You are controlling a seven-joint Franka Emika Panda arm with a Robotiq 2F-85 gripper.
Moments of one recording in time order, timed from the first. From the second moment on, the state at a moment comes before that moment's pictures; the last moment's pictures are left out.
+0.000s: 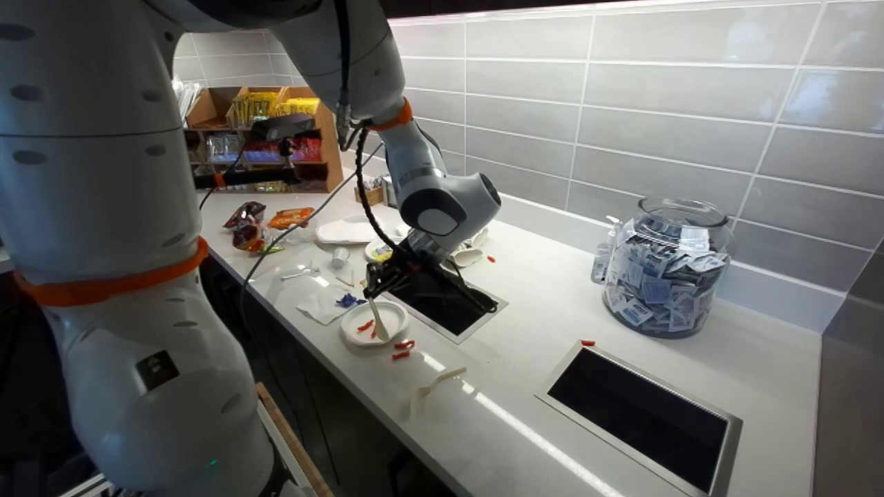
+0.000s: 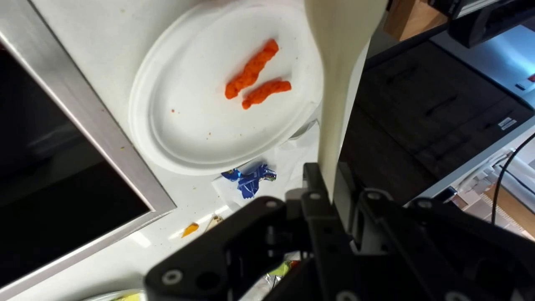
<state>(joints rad) 0.05 0.12 0.15 -2.47 0.76 2.04 -1.77</state>
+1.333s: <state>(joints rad) 0.05 0.22 0.13 -2.42 0.78 2.04 -1.82</state>
